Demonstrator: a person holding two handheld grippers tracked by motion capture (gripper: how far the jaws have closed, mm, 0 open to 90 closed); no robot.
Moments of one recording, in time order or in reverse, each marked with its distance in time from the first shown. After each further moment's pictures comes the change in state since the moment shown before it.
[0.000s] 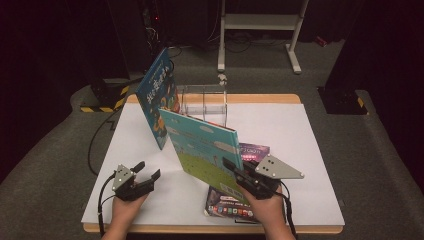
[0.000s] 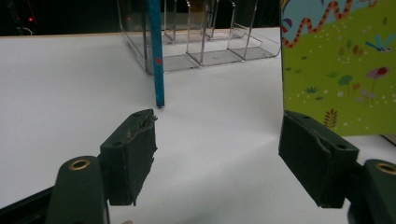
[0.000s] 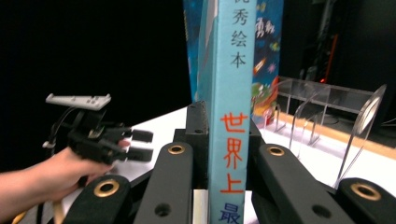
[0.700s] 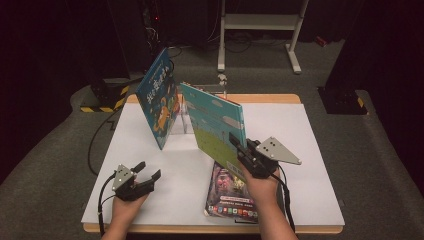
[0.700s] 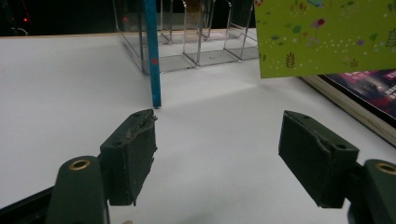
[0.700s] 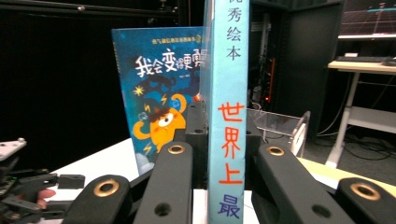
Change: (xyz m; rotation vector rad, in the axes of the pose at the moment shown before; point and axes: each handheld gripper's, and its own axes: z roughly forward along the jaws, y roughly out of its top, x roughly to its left) left arm 0.000 0.000 0.000 0.000 -0.009 0.006; right arm -0.029 0.008 0.024 -0.079 -0.202 0.010
